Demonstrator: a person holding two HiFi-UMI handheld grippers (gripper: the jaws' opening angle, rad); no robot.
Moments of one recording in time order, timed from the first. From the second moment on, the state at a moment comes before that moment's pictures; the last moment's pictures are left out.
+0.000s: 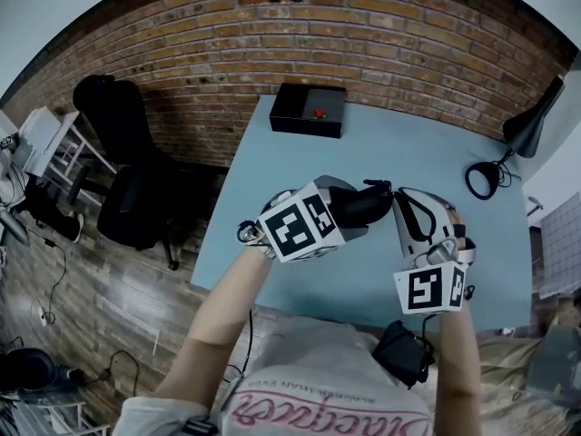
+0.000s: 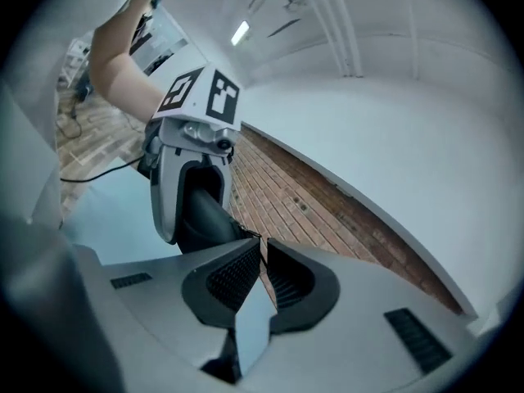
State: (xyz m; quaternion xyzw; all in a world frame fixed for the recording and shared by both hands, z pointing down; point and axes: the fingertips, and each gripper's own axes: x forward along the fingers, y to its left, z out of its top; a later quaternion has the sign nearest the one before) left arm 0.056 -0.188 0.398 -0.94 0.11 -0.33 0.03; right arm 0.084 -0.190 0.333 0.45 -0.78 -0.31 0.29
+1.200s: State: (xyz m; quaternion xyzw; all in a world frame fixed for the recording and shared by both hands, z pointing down) left arm 0.058 -0.142 0.341 -0.99 -0.04 -0.04 -0.10; right arm 0.055 -0.149 0.315 0.24 -0.95 0.15 -0.10
